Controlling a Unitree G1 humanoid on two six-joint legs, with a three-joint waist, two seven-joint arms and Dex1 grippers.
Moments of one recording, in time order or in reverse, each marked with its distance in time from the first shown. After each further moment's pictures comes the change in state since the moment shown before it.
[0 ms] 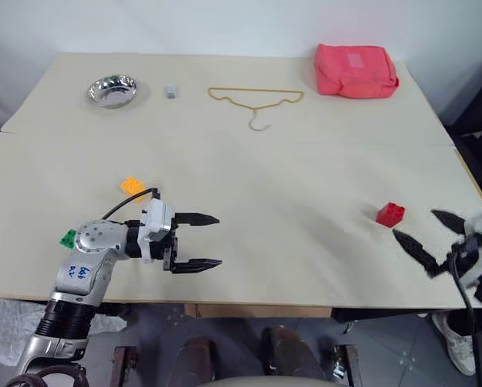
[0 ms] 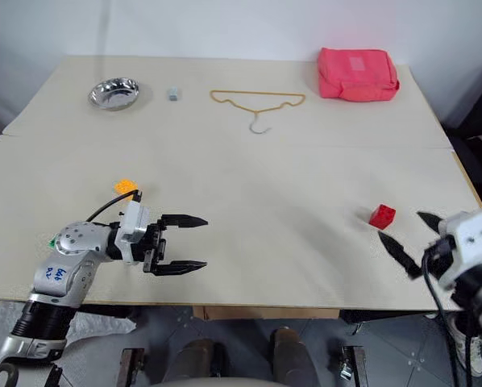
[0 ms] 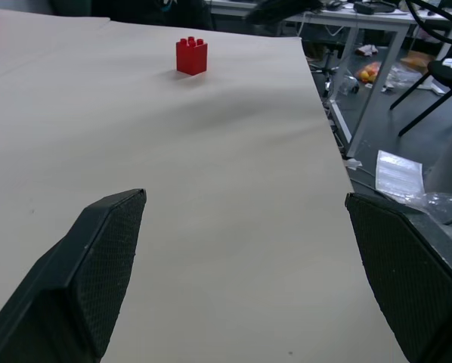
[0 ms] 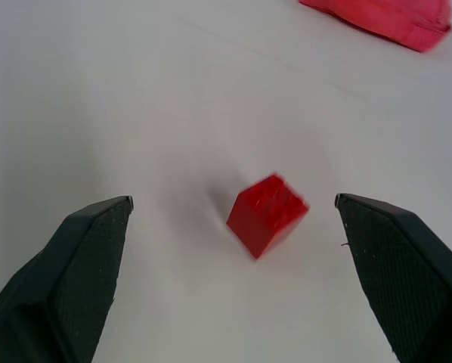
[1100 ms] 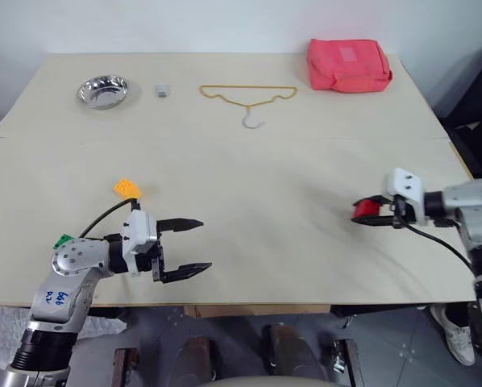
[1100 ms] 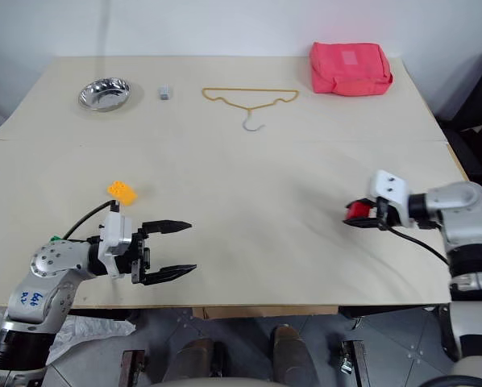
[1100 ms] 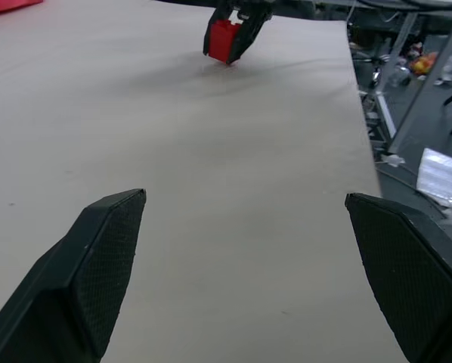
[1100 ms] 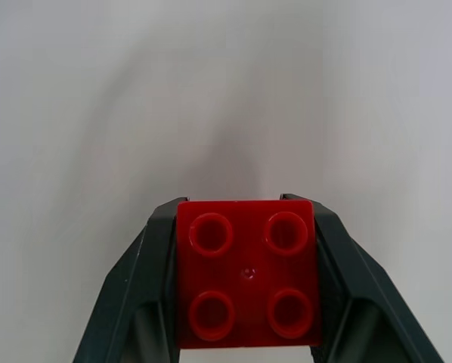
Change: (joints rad) left arm 0.196 0.056 0.134 -0.146 -0.007 0.023 0.120; right arm -0.940 0.056 0.676 0.877 -0.415 -0.433 0.728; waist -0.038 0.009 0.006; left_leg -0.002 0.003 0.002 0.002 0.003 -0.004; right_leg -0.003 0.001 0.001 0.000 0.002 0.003
